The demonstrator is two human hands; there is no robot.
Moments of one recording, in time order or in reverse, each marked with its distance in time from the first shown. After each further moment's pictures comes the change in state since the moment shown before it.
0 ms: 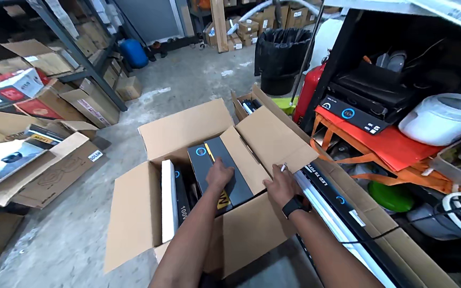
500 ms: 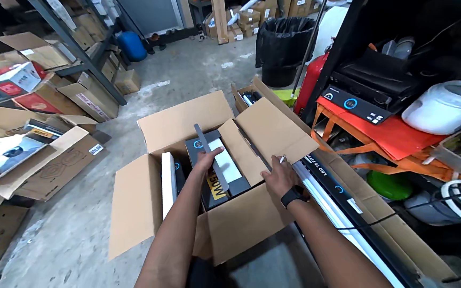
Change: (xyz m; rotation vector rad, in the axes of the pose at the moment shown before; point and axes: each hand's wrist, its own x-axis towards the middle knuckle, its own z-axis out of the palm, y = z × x) left_hand 0.013 -0.022 -0.030 -0.799 -0.050 -0.159; right_hand -0.005 0.000 -0.001 0.004 -0.003 -0.005
